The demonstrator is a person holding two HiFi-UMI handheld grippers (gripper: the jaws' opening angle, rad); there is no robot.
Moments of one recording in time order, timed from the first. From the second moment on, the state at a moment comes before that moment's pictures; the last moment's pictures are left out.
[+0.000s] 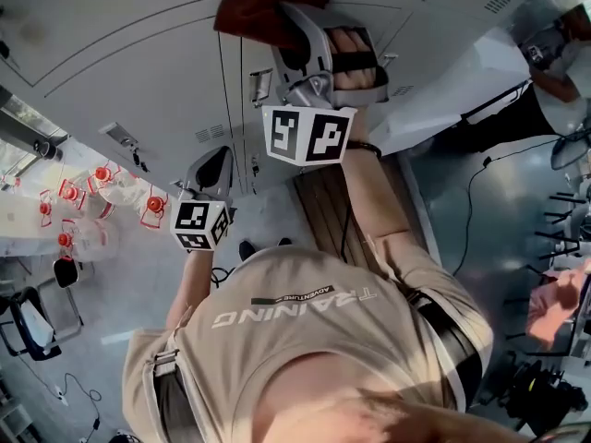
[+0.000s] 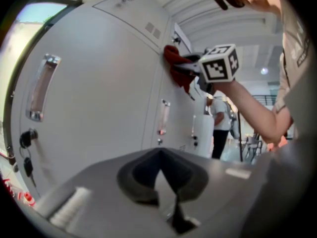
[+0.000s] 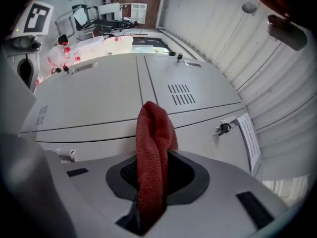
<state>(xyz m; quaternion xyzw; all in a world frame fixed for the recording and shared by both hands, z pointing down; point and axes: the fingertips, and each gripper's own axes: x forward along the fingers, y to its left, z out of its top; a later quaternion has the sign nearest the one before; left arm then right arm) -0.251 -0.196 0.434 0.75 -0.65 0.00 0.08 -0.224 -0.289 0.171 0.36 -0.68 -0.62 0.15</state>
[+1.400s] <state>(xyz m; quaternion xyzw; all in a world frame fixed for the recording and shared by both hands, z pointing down) -0.265 -0.173 0.481 0.74 -0.66 0.02 0.13 -0.211 -0.303 0.601 0.12 -0.79 -0.41 0.45</state>
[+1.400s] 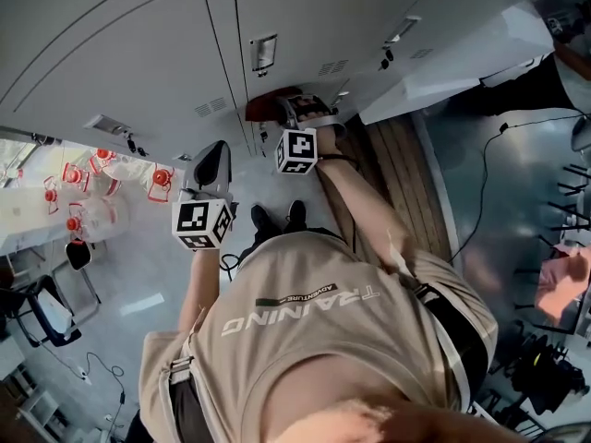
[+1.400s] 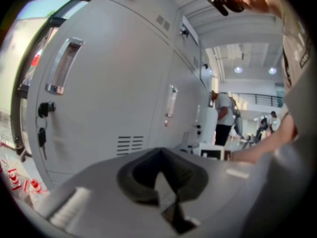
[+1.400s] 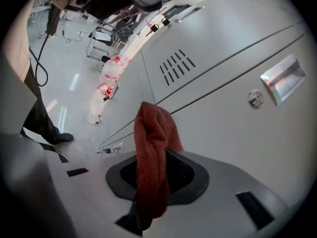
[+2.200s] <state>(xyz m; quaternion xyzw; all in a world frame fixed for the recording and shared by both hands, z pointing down) -0.245 -0.202 0.448 0.76 -0.65 0.02 0.09 -0.139 -0.276 0.340 0.26 -0.79 -0.49 0.25</state>
